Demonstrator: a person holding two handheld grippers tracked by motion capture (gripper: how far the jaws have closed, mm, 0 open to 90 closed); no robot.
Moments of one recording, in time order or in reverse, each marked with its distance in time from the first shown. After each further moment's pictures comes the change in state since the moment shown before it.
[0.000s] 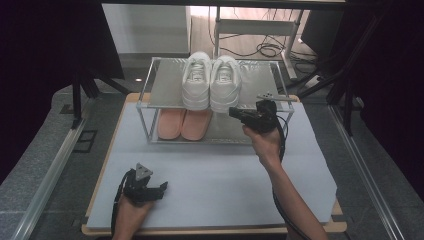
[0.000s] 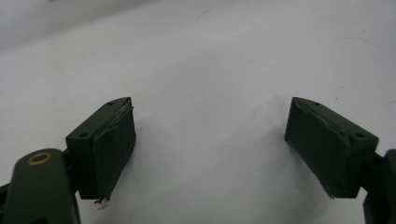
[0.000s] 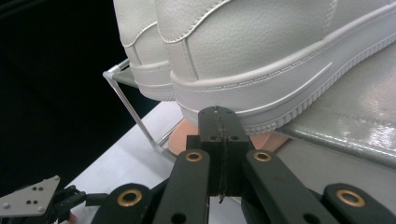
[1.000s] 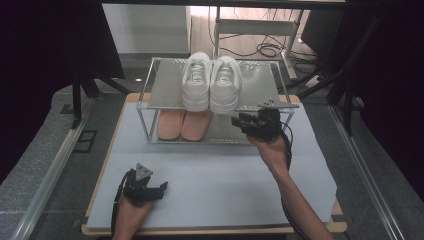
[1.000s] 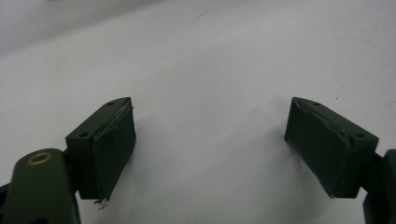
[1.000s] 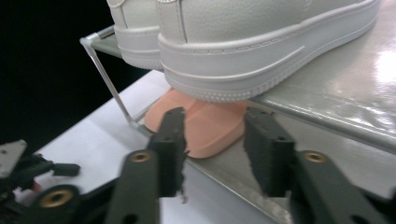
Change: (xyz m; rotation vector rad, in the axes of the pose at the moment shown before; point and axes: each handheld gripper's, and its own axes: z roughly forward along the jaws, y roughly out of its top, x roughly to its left) left arm 0.000 0.000 0.000 -0.001 0.000 0.000; right arm 0.004 -0.013 -0.018 0.050 -0.093 -0.134
